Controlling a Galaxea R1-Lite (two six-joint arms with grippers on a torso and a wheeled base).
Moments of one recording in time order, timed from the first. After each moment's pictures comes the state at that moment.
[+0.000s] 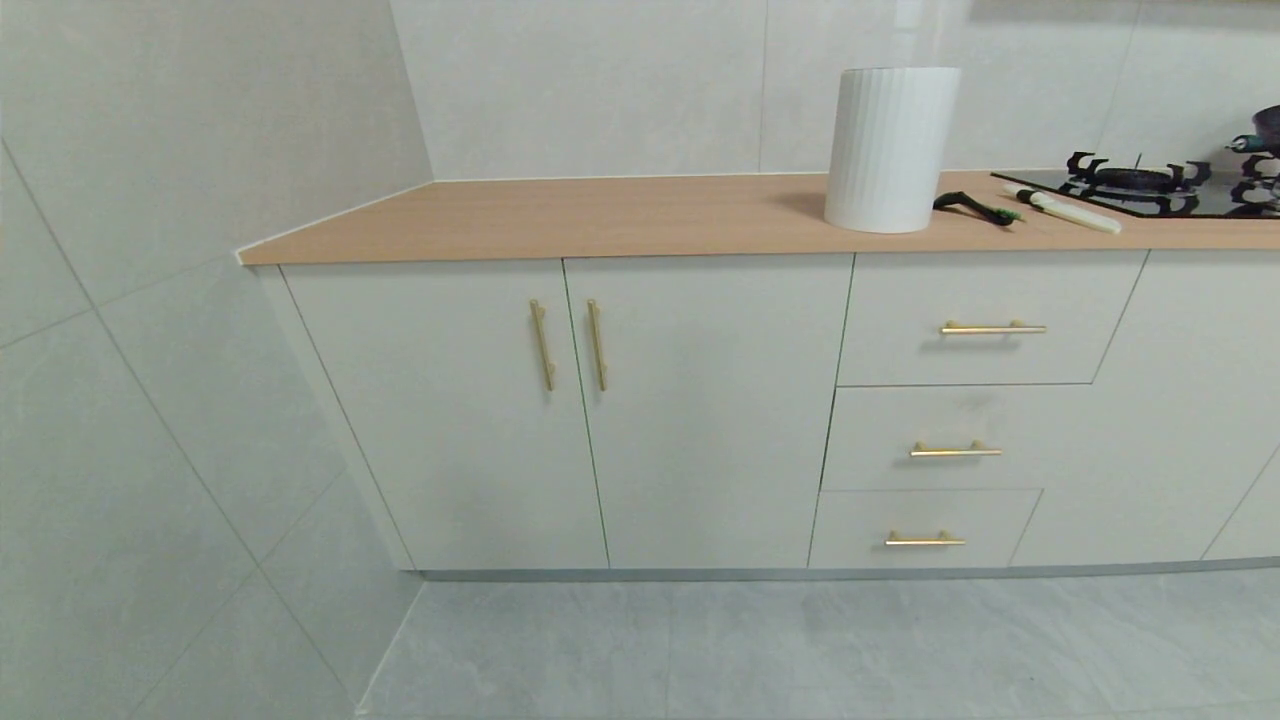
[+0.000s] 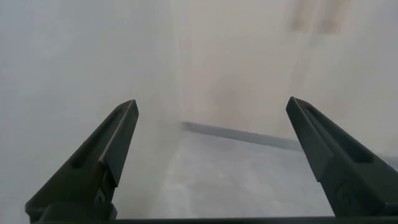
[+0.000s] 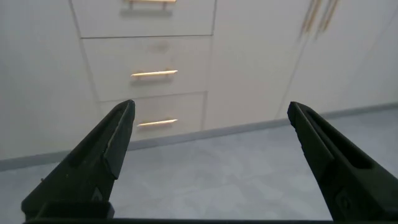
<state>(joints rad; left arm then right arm) 0.00 0.00 -0.01 -0.02 0.22 0.02 0.00 0.00 -0.01 -0.05 -0.30 -0.08</state>
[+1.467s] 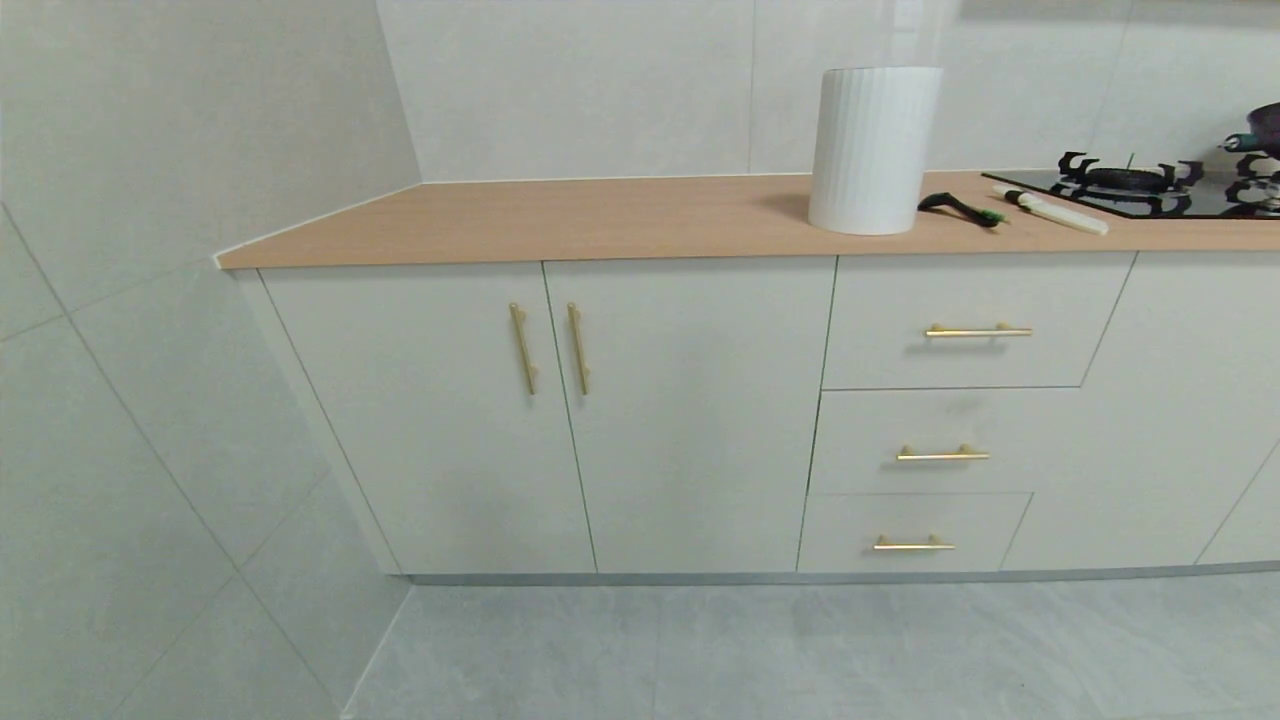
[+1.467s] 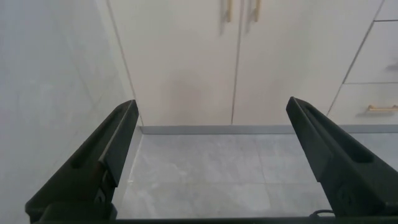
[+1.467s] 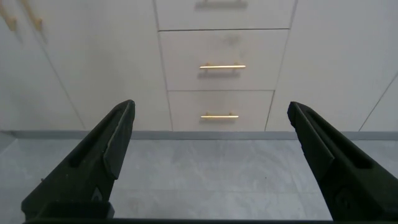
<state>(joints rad) 0.00 0.00 0.00 0.01 0.00 0.01 0.00 0.00 0.00 0.00 0.01 0.01</state>
